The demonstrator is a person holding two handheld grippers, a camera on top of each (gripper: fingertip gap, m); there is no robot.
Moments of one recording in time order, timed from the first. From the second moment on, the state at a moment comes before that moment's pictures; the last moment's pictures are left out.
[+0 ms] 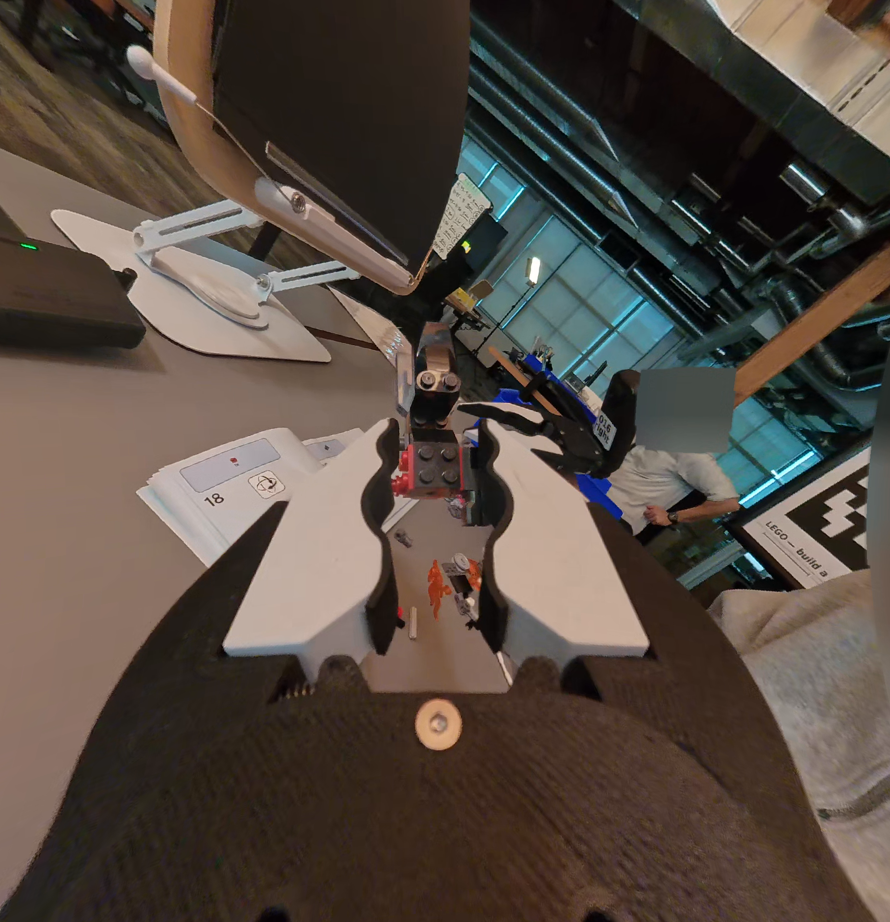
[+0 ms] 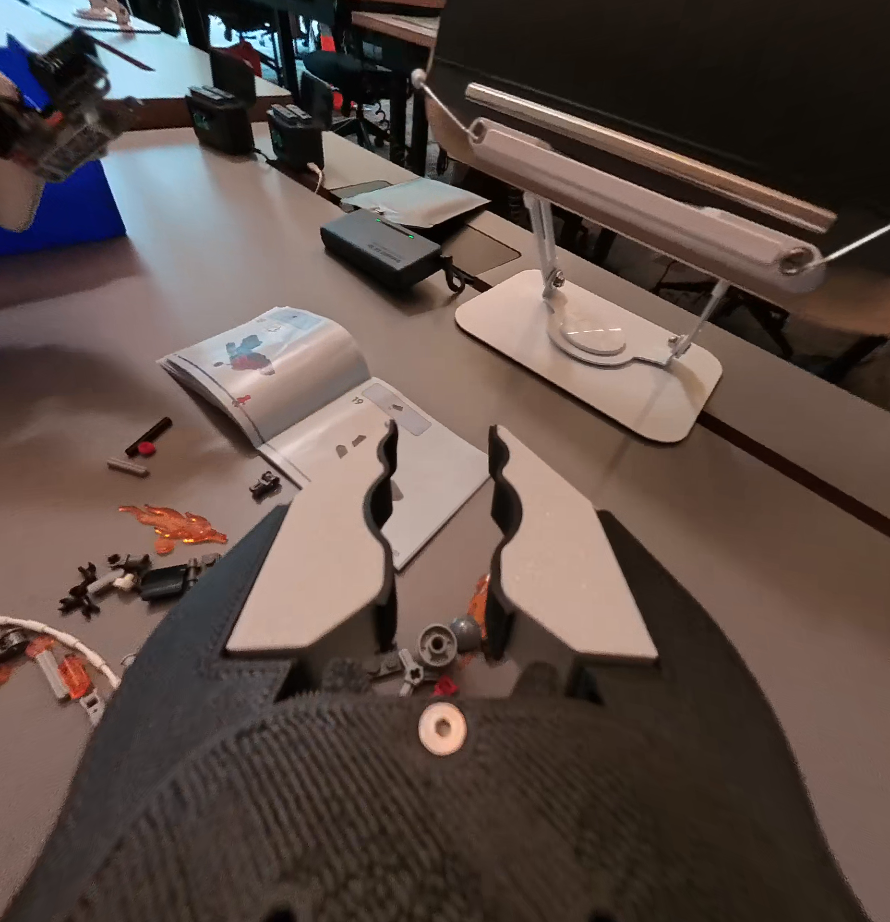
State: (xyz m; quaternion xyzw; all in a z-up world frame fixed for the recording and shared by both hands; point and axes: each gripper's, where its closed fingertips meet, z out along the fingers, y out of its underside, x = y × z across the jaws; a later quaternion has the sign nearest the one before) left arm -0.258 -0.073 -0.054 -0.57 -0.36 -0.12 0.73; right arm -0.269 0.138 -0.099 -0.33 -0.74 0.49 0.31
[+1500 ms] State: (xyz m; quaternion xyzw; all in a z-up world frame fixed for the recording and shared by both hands) left arm -0.164 0.033 -0.080 -0.80 0.04 0.26 0.54; right arm -0.176 0.032 -0.062 -0.22 -0.70 0.68 -0.05
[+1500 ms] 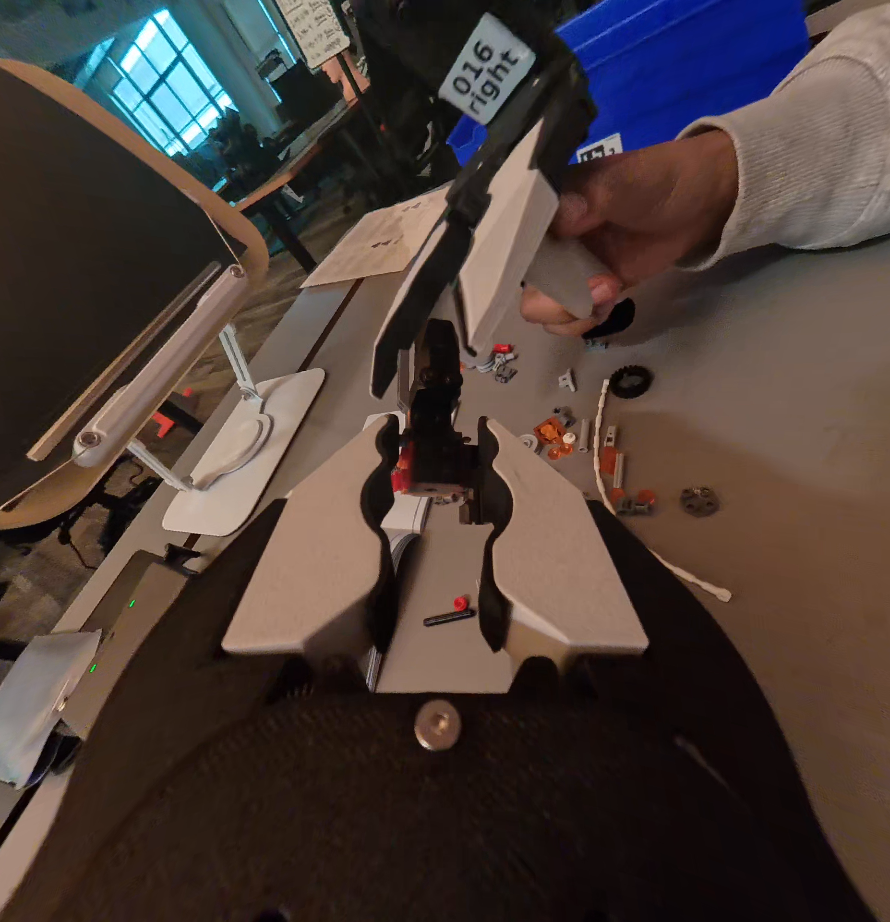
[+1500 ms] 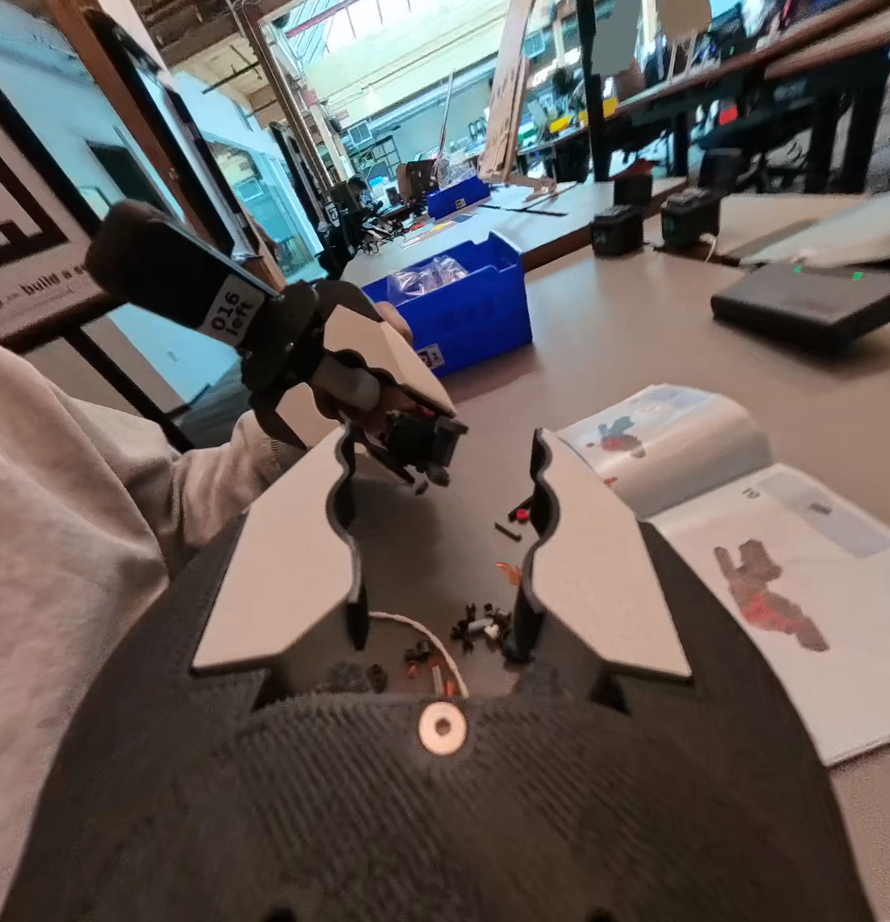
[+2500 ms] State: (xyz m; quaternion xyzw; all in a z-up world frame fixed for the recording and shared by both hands) left arm -0.139 0.036 -0.050 -0.70 -0.08 -0.17 0.69; right arm -0.149 0.031 -0.027 -0.12 -0.65 0.75 -0.02
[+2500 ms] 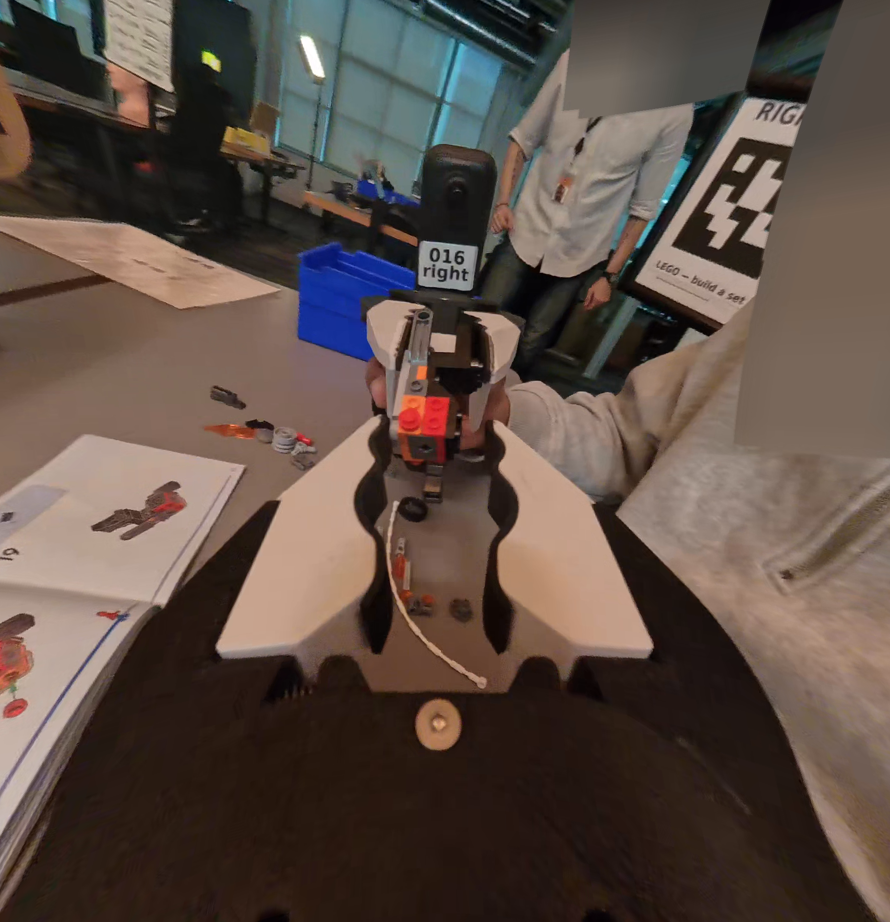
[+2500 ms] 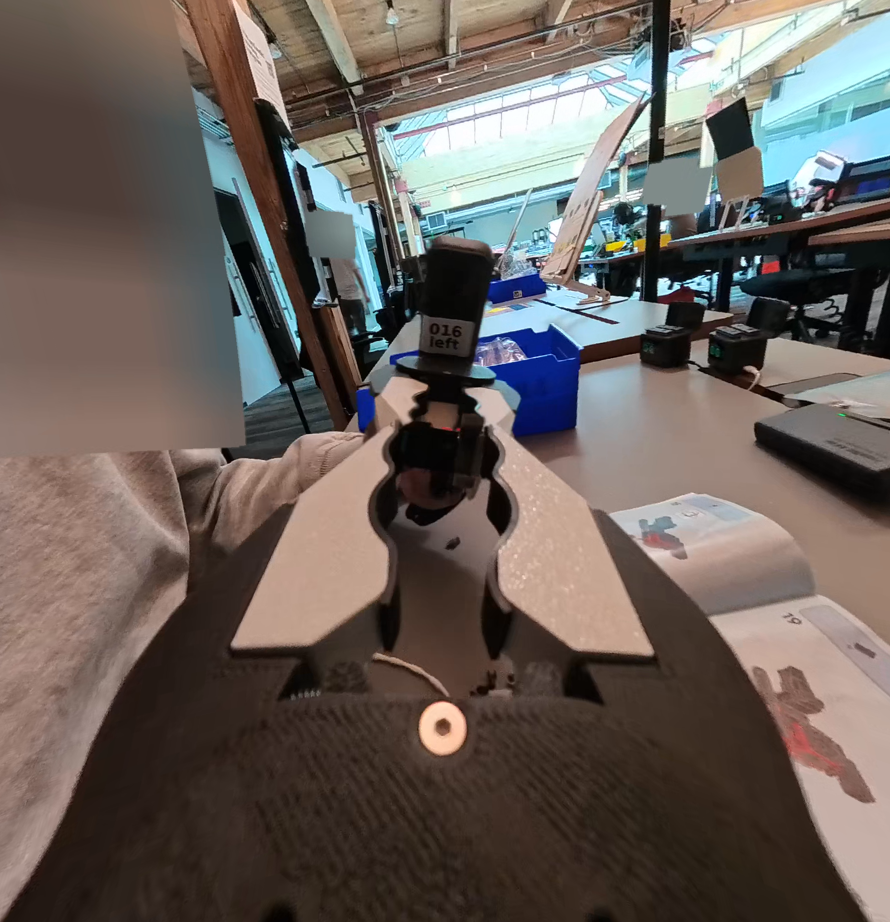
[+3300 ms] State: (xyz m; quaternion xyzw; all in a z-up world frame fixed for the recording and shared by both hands) left arm -0.138 0.007 -0.047 -0.69 -0.06 -0.21 0.68; right arm -0.130 0.003 -0.075 -0.09 -0.75 0.66 -0.05
